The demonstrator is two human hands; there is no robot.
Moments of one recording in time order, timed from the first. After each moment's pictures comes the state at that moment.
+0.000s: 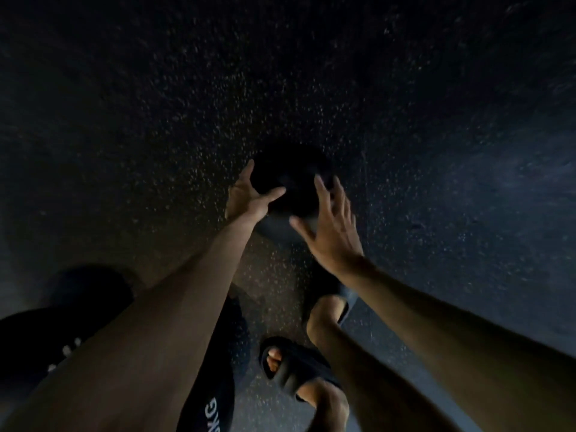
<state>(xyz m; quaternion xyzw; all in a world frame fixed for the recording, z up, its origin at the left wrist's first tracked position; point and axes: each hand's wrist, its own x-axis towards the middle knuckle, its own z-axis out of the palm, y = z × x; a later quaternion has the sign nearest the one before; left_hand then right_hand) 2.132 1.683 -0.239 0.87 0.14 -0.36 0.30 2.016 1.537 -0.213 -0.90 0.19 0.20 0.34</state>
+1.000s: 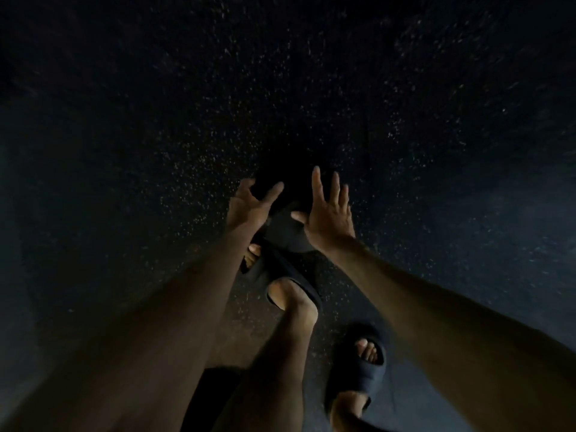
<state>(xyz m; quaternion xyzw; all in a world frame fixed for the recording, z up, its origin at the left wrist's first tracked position) 2.361 1.637 -0.240 0.88 0.15 -0.35 0.28 2.280 1.495 -0.224 -0.86 0.25 0.29 0.33</state>
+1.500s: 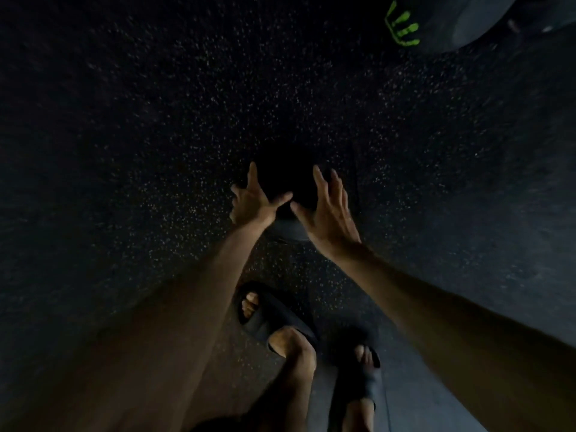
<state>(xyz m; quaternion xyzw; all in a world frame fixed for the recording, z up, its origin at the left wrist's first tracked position) 2.489 1.578 -0.234 0.88 0.07 -0.41 0.22 2.389 1.451 -0.214 -0.88 0.26 0.20 0.35</state>
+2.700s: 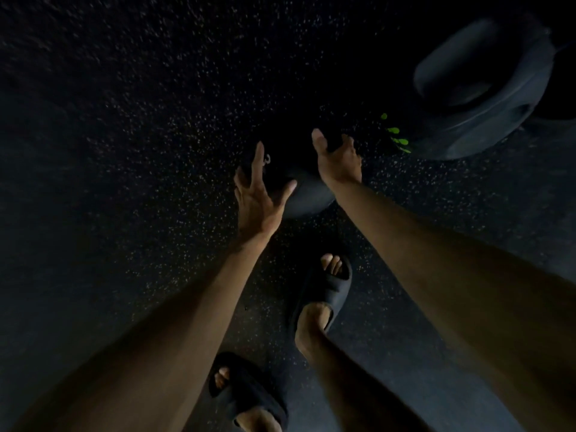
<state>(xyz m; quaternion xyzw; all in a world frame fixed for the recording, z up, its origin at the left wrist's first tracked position) 2.652 1.425 -0.217 0.90 0.03 -0.26 0.34 2.672 1.268 -0.234 -0.73 0.47 0.22 0.44</state>
